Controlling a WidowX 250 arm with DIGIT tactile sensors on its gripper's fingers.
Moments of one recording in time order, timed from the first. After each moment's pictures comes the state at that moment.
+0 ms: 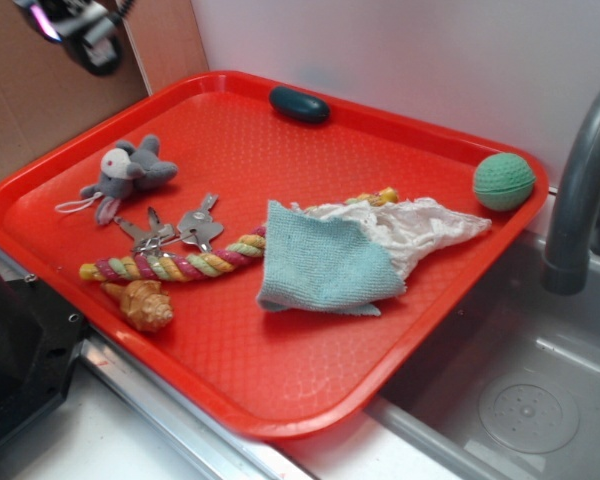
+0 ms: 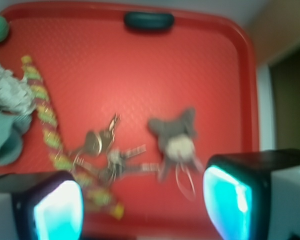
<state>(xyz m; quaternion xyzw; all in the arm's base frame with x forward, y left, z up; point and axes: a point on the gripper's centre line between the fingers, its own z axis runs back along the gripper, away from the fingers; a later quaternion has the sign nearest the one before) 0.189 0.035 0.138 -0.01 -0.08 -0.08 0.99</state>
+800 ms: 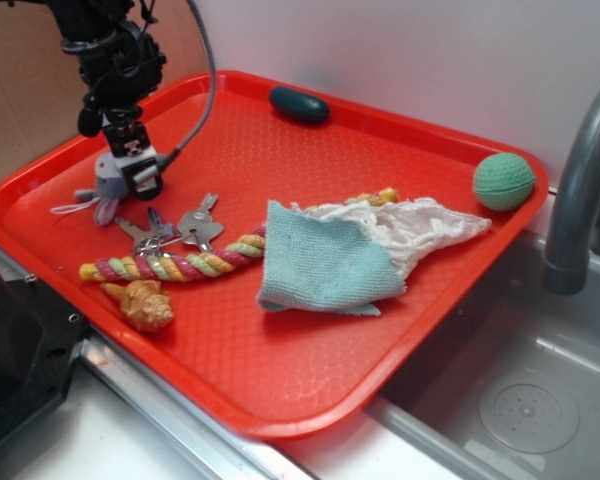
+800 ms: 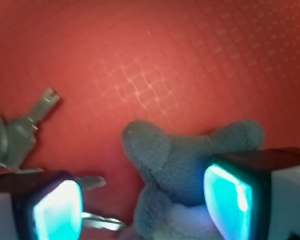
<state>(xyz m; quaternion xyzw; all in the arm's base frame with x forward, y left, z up) 0.192 0.076 0.043 0.01 -0.01 -0.15 0.99</state>
